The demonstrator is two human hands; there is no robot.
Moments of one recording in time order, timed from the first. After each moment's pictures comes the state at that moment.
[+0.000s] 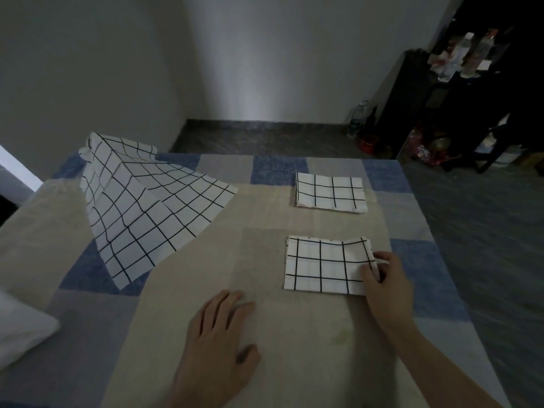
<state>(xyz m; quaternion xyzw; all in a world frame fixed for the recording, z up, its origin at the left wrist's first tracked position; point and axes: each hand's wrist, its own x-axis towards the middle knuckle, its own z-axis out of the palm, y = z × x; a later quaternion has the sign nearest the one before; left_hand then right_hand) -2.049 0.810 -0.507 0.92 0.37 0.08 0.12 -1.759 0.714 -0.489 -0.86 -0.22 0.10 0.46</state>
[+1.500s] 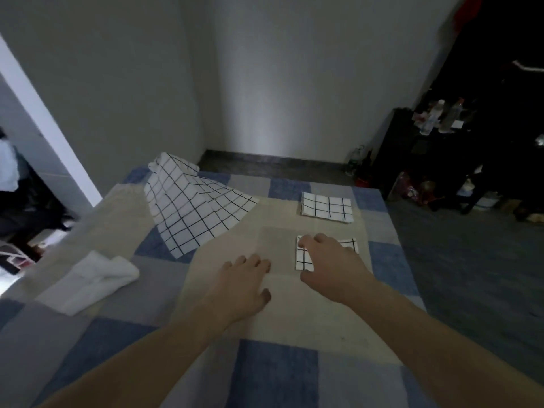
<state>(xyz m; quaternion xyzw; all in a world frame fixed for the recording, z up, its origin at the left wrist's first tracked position) -2.069 0.781 -0.371 0.94 0.34 -0.01 0.05 -1.907 0.682 -0.291 -0.79 -0.60 0.10 0.04</state>
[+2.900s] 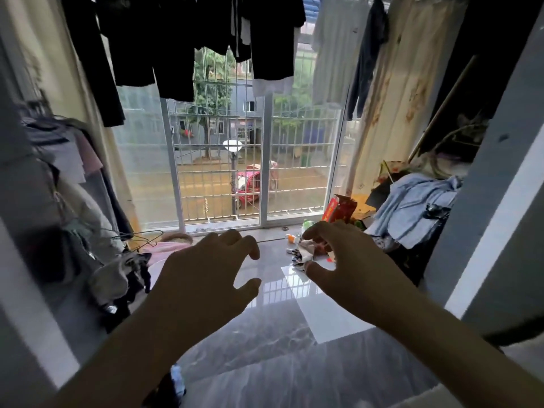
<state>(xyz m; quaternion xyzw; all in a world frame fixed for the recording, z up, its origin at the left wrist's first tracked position) -2.921 0.485 -0.075 0.57 0.78 0.19 -0.17 -2.770 0.622 -0.072 -0.30 -0.92 0.10 0.22</state>
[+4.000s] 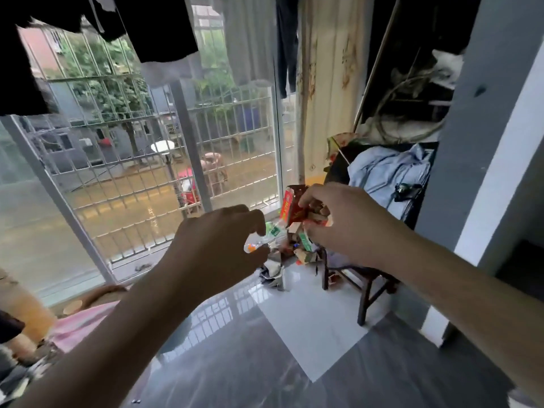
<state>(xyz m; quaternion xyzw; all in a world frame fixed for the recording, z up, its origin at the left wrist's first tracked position) -3.067 0.947 -0.056 0.71 0.69 0.10 -0.13 -2.880 1.041 -0.064 -0.39 -0.88 0.12 0.25</state>
